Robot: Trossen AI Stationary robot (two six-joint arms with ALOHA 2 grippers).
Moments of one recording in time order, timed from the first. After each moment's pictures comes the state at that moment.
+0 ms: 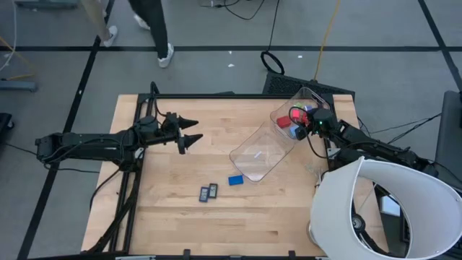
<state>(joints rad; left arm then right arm) 0.25 0.84 0.36 0.37 -0.01 -0.33 -0.70 0.69 0.31 -0.28 0.23 0.20</state>
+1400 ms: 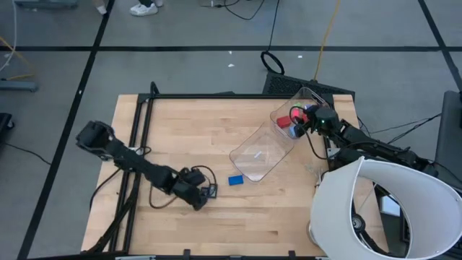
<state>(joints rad) -0.47 1.56 0.75 -0.25 -0.27 -0.98 -0.70 0.69 0.31 -0.14 0.23 0.11</state>
